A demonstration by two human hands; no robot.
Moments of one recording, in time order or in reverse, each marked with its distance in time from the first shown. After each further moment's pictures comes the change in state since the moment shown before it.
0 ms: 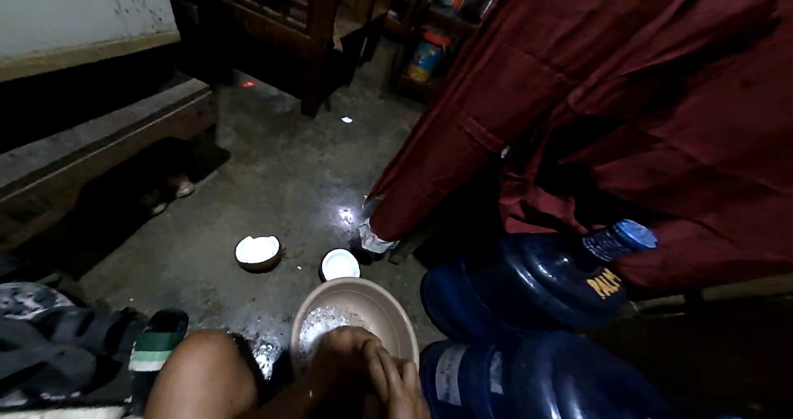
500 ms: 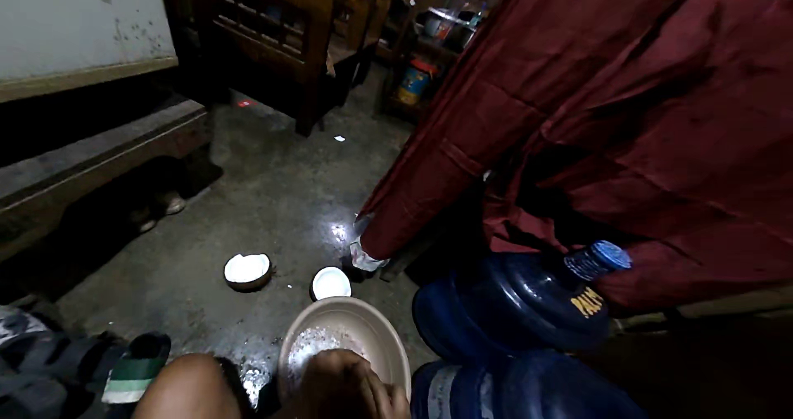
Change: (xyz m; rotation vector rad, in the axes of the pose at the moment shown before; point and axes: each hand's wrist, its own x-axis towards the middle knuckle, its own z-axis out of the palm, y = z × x) left_hand 0.001 -0.008 -0.002 -0.100 0.018 0.001; right_hand 0.002 -0.002 -0.002 0.015 -0.060 0.008
